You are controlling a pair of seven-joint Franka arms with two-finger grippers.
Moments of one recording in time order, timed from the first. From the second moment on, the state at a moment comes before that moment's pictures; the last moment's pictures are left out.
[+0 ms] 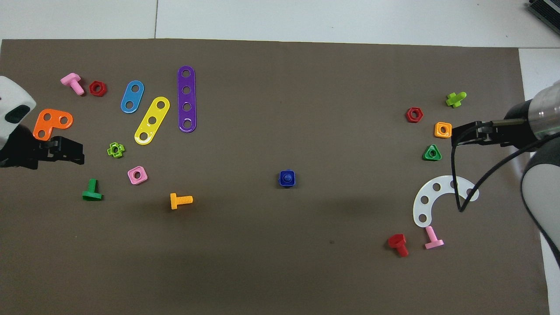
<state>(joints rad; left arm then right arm) -0.01 -0.05 0.00 -1.77 0.00 1.67 -0.05 0.07 -0.01 0.00 -1.65 -0.02 1.67 0.08</state>
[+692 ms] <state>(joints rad) -0.02 -0.03 -0.01 -1.69 0.00 1.75 -0.03 0.08 -0.01 0.00 -1.65 -0.02 1.67 0.08</state>
